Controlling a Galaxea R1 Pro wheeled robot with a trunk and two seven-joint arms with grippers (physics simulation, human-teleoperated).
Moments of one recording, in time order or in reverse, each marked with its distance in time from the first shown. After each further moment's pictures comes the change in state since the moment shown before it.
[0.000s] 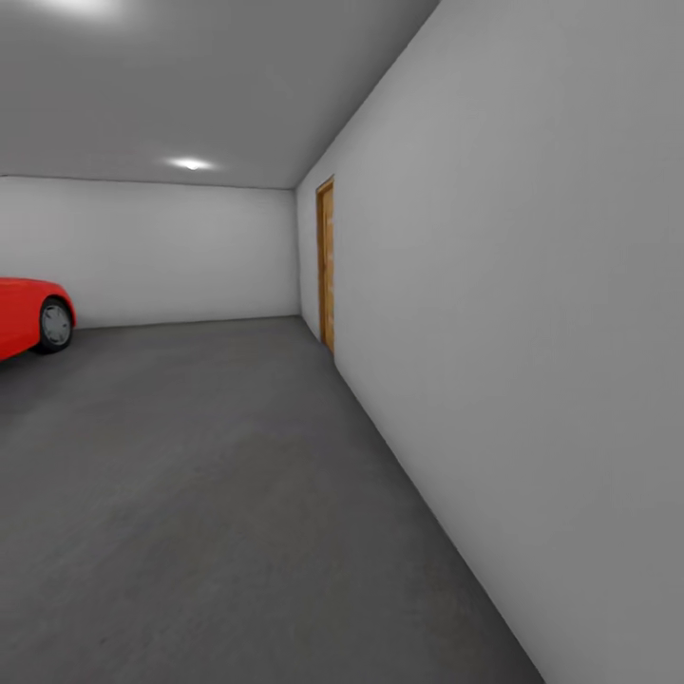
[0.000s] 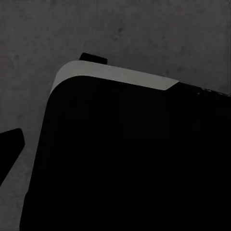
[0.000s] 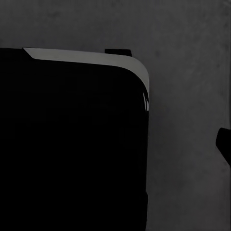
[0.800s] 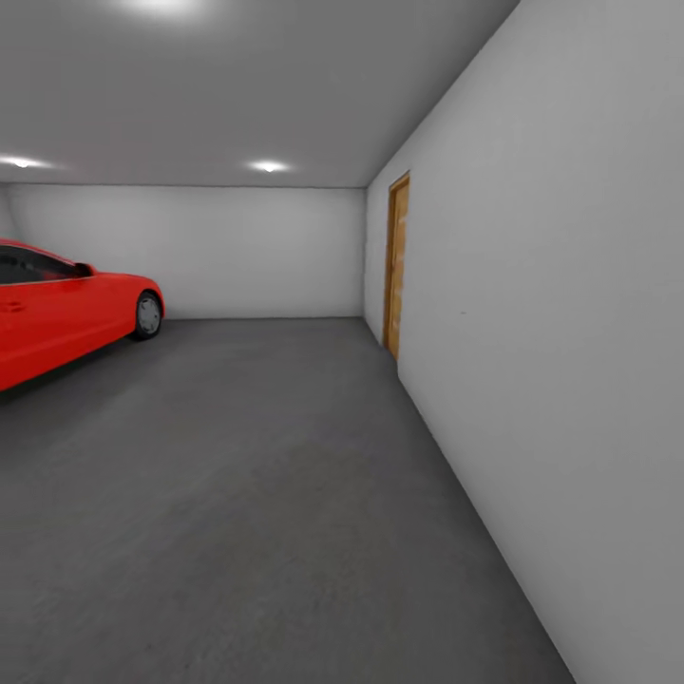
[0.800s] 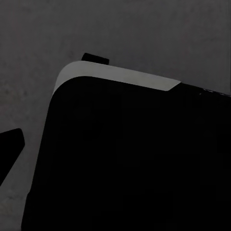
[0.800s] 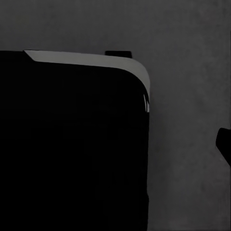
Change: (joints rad) left arm 0.000 0.003 0.001 0.000 0.001 0.000 0.001; right arm 0.000 0.001 -0.002 0.001 -0.002 -0.008 0.000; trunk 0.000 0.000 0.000
